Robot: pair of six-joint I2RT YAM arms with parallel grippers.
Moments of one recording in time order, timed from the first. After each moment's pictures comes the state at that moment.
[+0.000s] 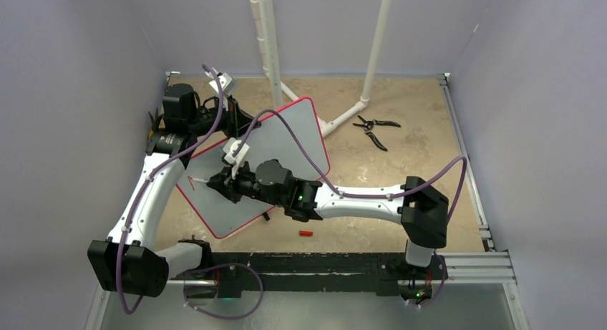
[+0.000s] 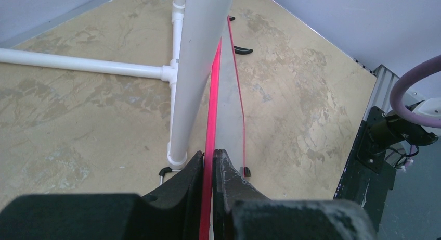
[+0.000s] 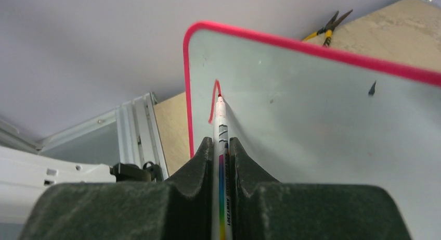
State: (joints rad) left arm -0.12 1.18 1.15 -0.32 0.84 0.00; right arm 1.28 1.77 1.33 0.42 0.10 0.20
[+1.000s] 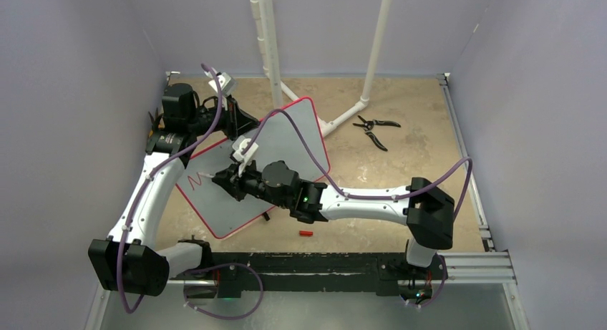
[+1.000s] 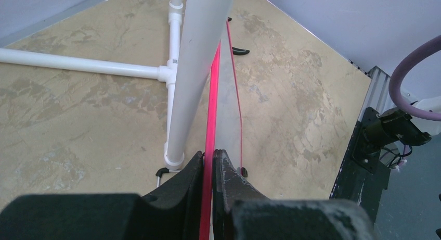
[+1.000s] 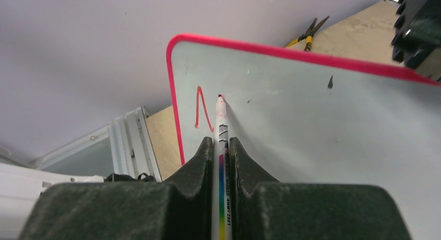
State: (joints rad) left arm -0.11 1.19 1.15 -0.32 0.86 -0.02; right arm 1.28 1.73 1.26 0.47 0.16 0.22
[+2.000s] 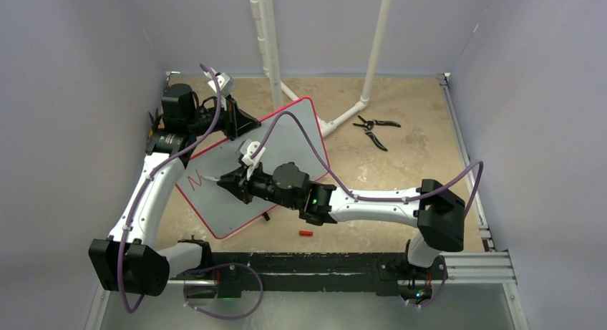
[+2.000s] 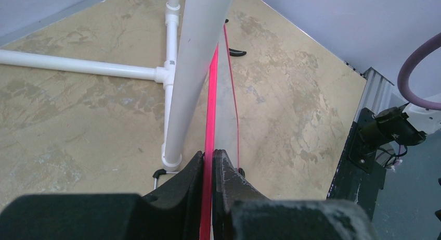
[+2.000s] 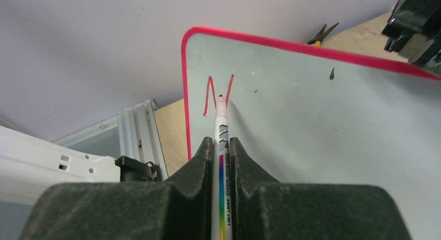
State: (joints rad) left arm -0.10 1.19 1.14 -0.30 0.88 -0.02; right arm 1.28 1.65 1.18 0.52 0.10 0.20
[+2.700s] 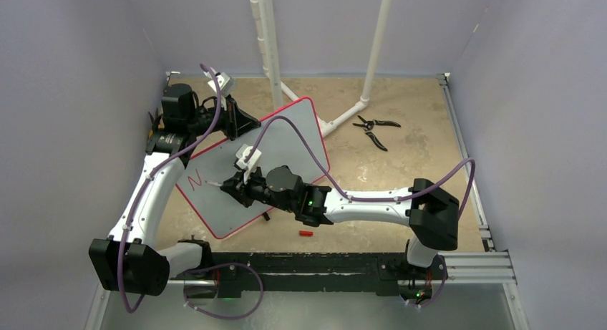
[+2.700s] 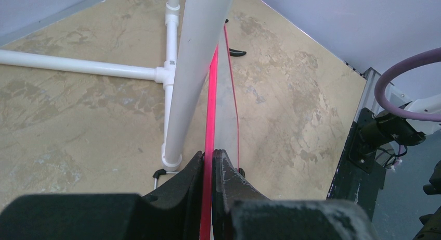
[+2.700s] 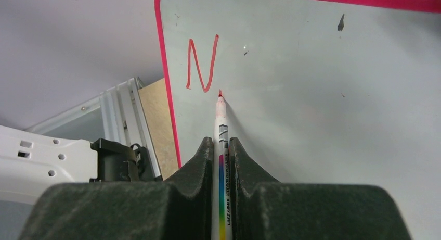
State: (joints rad) left arm -0.10 1.19 1.14 -0.30 0.88 -0.02; right arm 1.28 1.70 1.18 0.45 0.14 0.21
